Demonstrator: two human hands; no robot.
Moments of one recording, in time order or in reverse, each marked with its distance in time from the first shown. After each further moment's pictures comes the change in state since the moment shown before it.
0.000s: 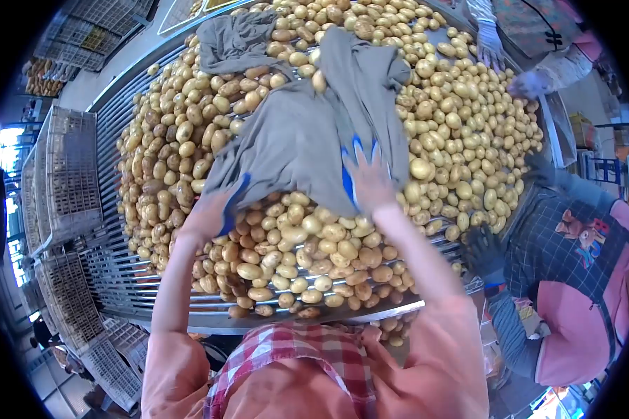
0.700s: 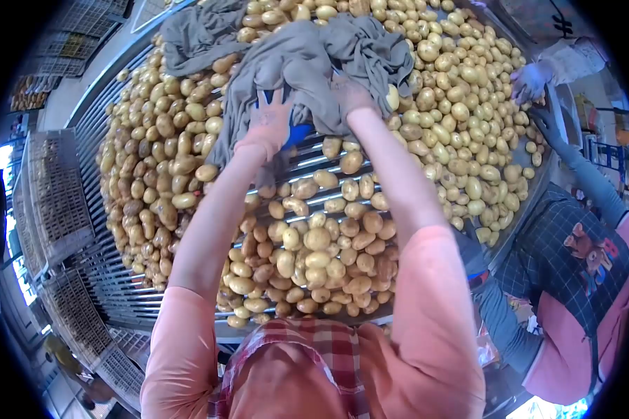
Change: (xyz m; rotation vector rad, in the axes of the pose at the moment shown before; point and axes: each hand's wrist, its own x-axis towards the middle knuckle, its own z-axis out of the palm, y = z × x) left_hand 0.214 0.064 0.013 0.171 0.253 -0.018; right_hand 0.165 0.056 -0.004 0.232 -0.132 0.142
